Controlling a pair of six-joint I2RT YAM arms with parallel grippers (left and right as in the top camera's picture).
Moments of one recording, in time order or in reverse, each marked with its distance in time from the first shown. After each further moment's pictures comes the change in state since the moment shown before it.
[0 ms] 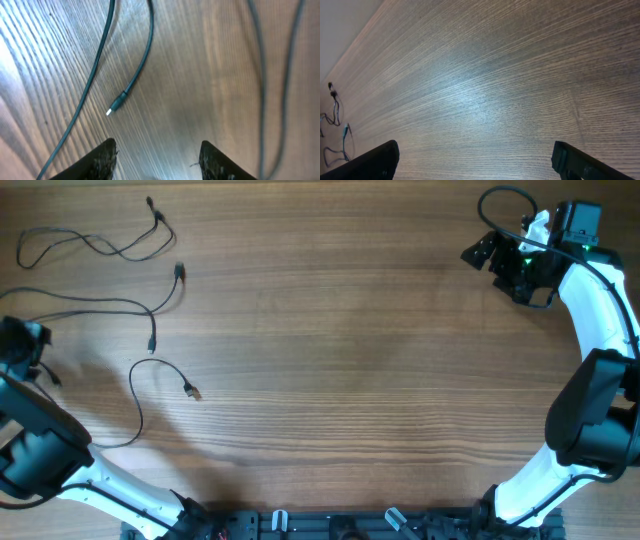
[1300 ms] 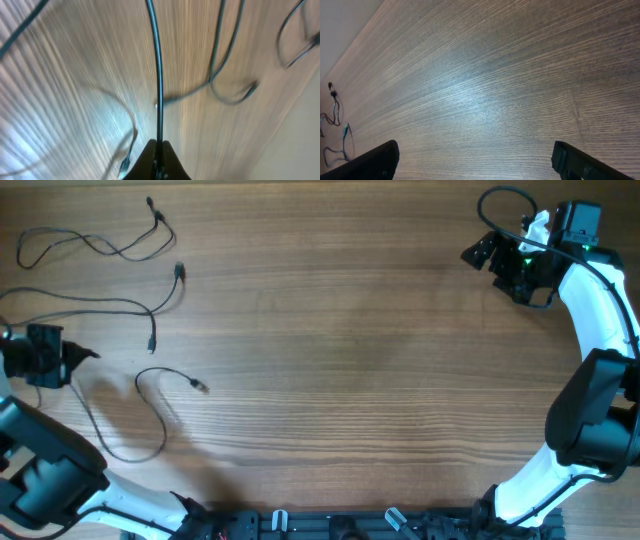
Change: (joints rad) left arm -0.005 -0.182 -0.182 -0.152 0.430 -0.089; right arm 0.000 0.000 0.000 -0.001 0.000 0.000
